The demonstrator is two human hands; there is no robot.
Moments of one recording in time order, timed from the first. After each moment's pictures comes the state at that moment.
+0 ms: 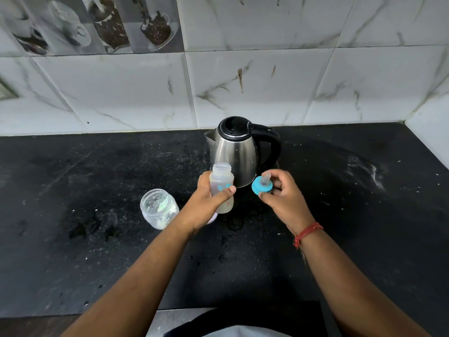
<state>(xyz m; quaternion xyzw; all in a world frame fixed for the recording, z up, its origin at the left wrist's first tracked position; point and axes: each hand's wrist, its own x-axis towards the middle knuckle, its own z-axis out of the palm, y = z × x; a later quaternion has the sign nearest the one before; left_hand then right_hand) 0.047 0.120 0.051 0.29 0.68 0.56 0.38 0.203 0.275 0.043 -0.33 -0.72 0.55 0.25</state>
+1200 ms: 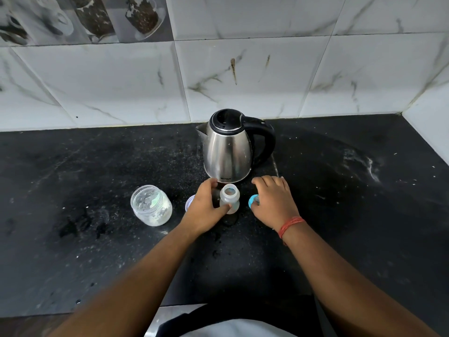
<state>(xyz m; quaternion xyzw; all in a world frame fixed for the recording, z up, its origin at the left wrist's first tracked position) 0.048 0.136 -0.021 0.35 0.81 0.40 0.26 0.197 0.288 0.001 -0.31 -0.94 0.09 0.04</state>
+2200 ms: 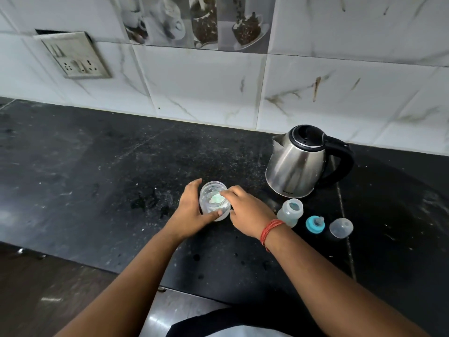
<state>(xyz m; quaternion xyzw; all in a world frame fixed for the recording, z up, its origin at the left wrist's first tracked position) -0.040 -0.018 -0.007 0.28 0.85 0.39 0.19 0.061 0.156 0.024 -0.07 -0.97 0.21 -0.06</state>
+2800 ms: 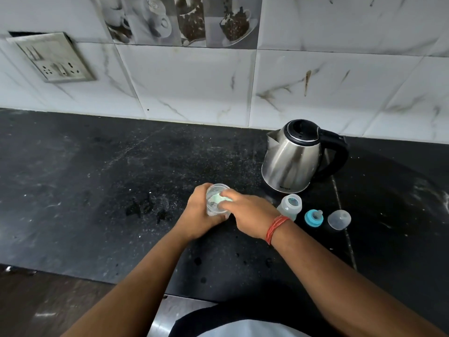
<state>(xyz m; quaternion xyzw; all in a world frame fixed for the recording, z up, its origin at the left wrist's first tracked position) -0.043 0.001 -0.024 0.34 0.81 0.44 0.19 0.069 0.158 0.035 0.01 -0.99 0.13 -0.08</state>
